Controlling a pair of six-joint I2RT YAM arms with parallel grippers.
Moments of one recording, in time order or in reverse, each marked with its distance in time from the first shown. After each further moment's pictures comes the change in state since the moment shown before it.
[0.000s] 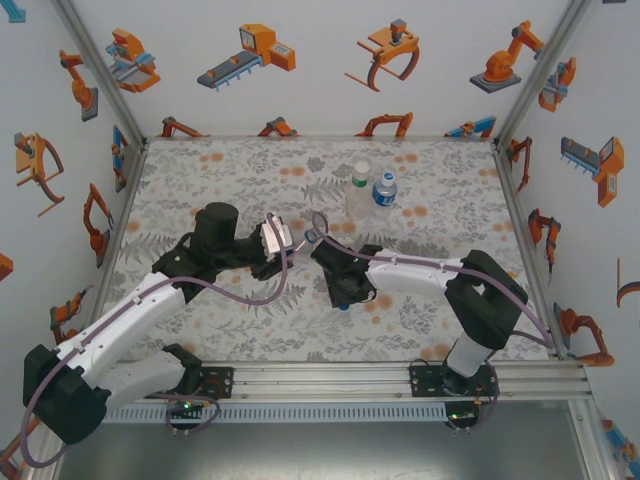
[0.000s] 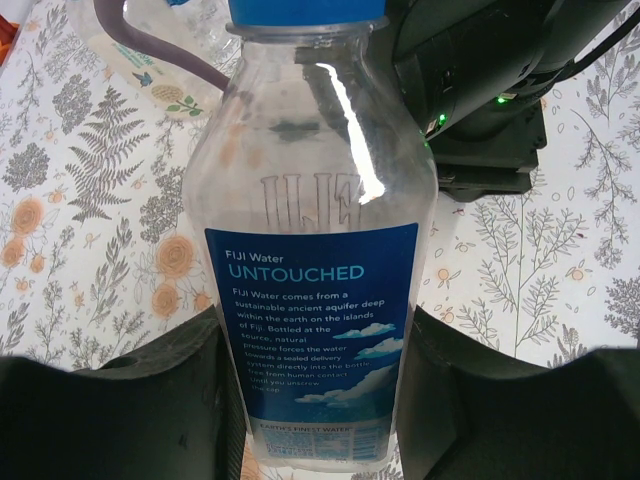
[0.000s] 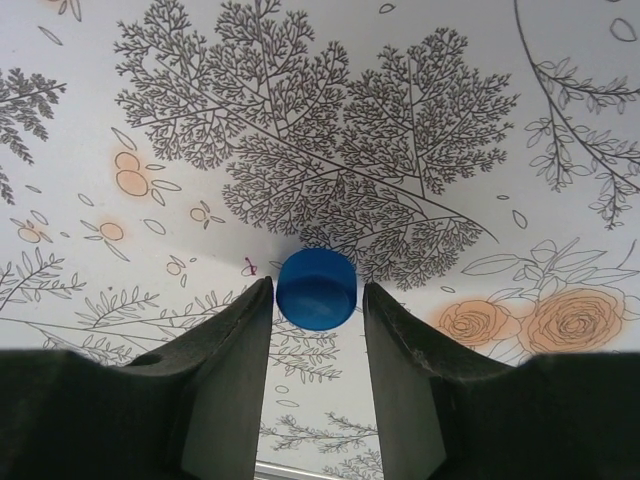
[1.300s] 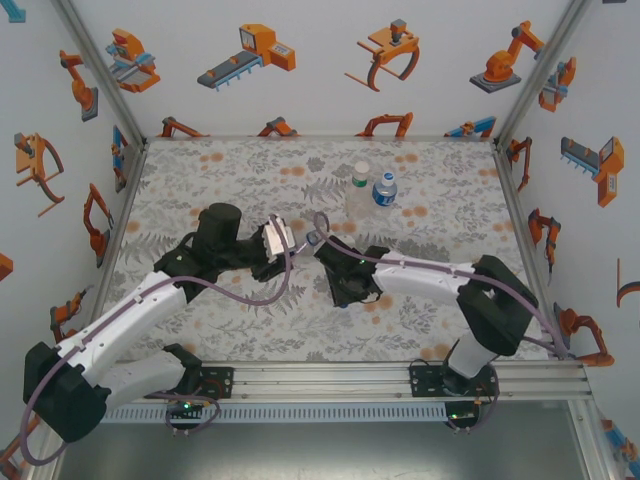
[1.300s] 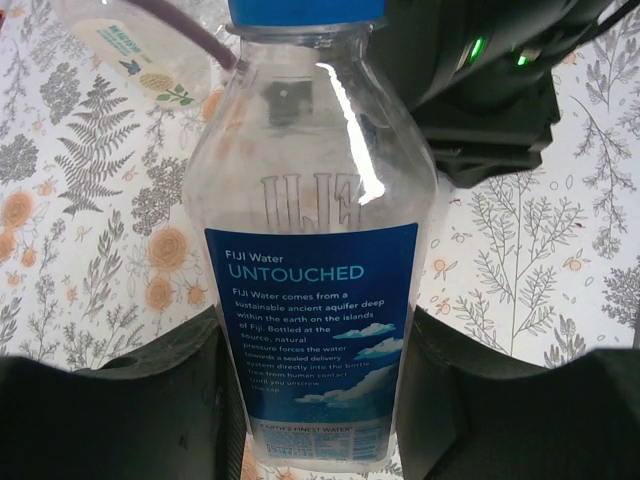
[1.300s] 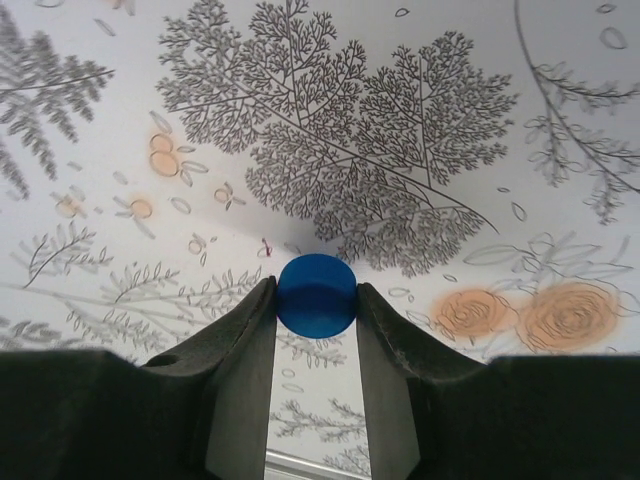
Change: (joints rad) left arm -0.019 0.013 0.011 -0.033 -0.021 0.012; right arm 0.002 -0.095 -0.036 0.025 -0.006 -0.029
